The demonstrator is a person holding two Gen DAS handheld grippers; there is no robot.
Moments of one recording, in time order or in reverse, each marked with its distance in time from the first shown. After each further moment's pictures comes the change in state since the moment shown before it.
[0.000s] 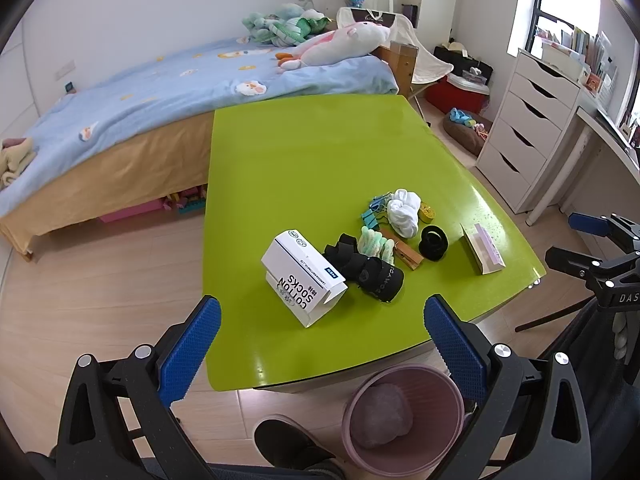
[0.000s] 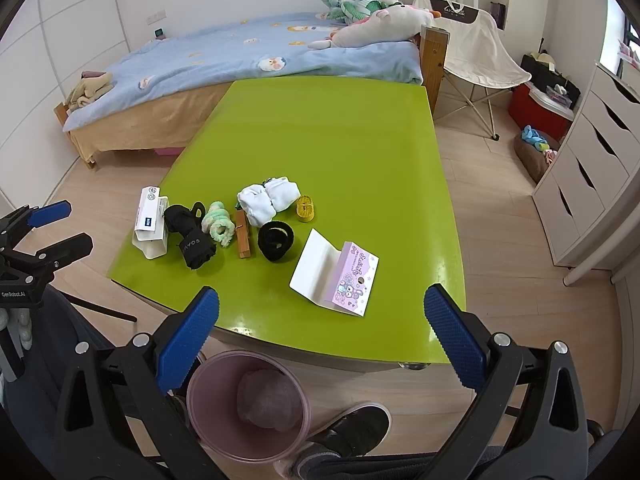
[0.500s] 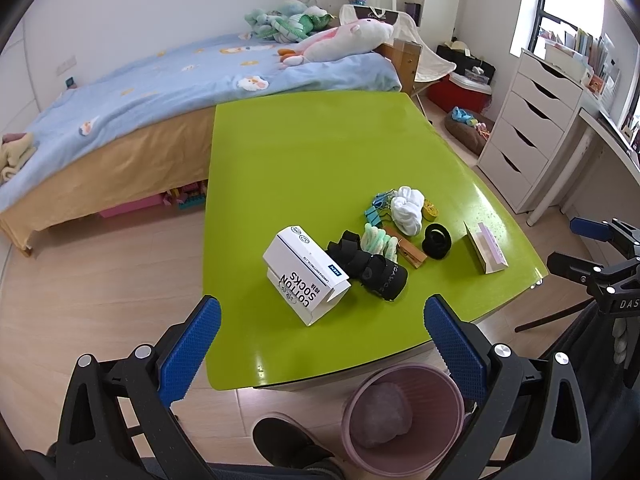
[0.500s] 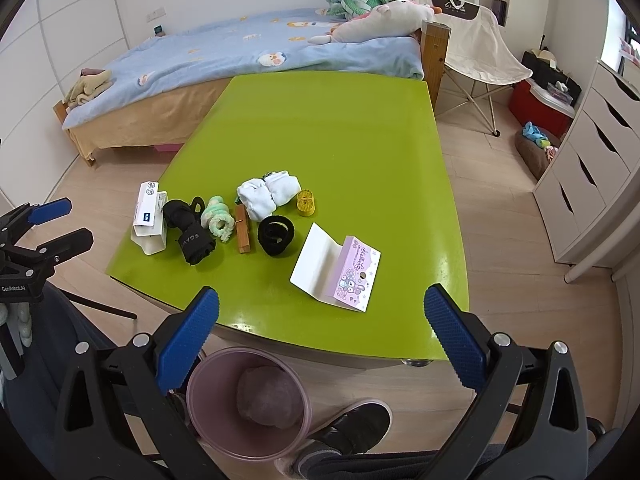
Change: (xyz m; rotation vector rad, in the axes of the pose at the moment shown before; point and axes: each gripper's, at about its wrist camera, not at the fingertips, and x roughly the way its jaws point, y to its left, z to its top) left arm 0.005 0.014 -0.008 -0.015 0.006 -0.006; right arm 0.007 0.001 -0.006 0.004 0.015 0.005
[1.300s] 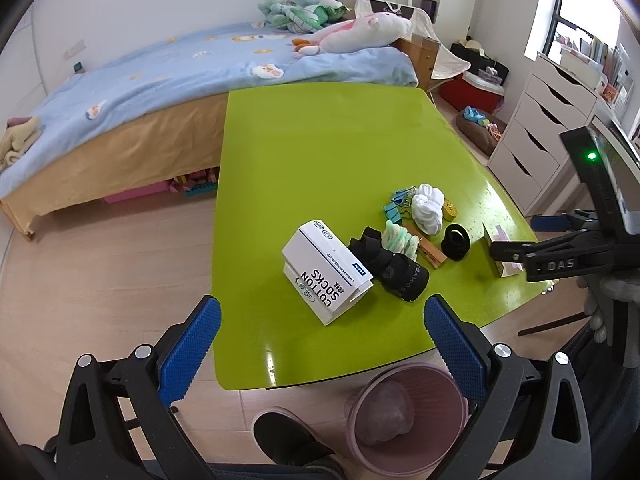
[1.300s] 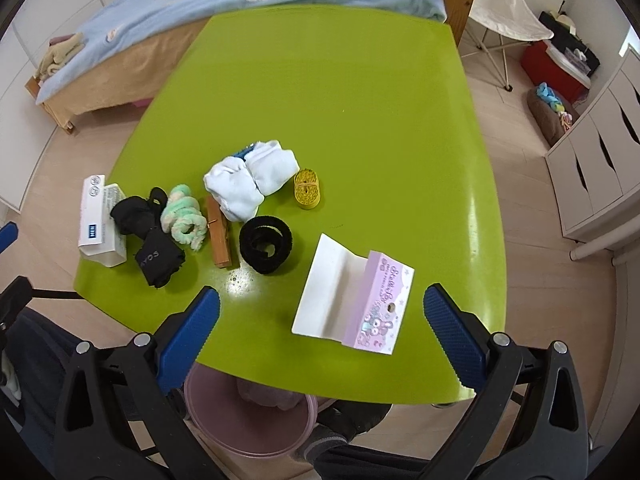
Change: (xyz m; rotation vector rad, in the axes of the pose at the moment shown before) left arm 0.009 0.018 0.003 -0.052 0.034 0.011; right arm 0.100 0.013 0.050 0.013 0.283 -0.037
